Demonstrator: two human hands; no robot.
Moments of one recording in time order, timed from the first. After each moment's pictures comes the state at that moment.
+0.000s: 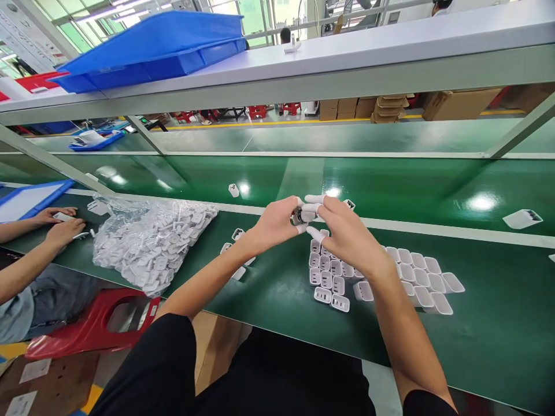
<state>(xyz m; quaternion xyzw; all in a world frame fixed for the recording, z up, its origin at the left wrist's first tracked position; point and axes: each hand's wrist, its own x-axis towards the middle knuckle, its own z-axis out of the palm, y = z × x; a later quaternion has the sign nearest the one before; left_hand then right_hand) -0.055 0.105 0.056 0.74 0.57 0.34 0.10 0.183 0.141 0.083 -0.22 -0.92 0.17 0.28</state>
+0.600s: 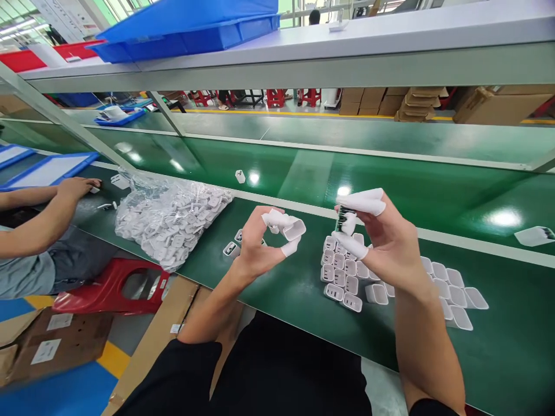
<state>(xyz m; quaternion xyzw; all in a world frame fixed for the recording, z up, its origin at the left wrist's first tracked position) -0.066 0.000 0.050 0.64 0.51 0.56 -0.09 0.182 0.112 0.100 -0.12 -0.78 0.39 0.48</state>
